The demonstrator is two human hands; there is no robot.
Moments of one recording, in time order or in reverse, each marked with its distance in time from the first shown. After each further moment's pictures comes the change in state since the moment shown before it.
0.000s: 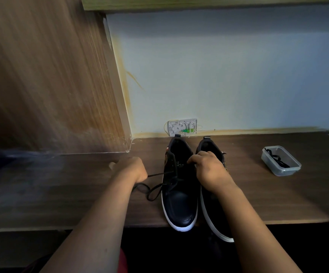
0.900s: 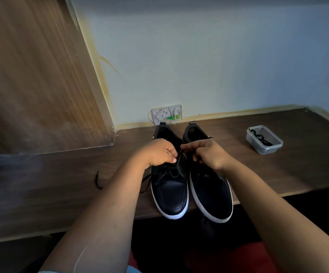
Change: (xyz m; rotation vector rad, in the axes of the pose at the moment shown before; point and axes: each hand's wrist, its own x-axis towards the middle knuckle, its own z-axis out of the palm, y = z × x) left_hand -0.002 0.074 -0.008 -0.520 -0.259 0.670; right_hand -0.002 0.025 -0.015 0.805 -0.142 0.405
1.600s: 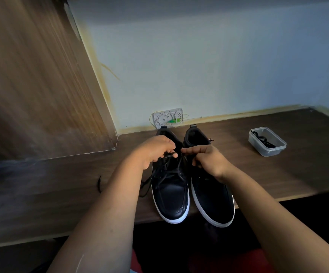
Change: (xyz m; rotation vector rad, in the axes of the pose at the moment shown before) left_hand -0.007 0.017 -0.010 -0.379 0.107 -0.168; right_hand 0.002 0.013 0.002 -0.002 0.036 -0.074
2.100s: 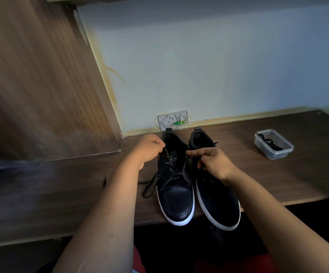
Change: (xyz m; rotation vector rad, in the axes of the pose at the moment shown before) left_hand -0.001 -0.018 -0.022 0.030 0.292 0.024; right_hand -0.003 -0.002 0.001 -0.034 0.031 0.020
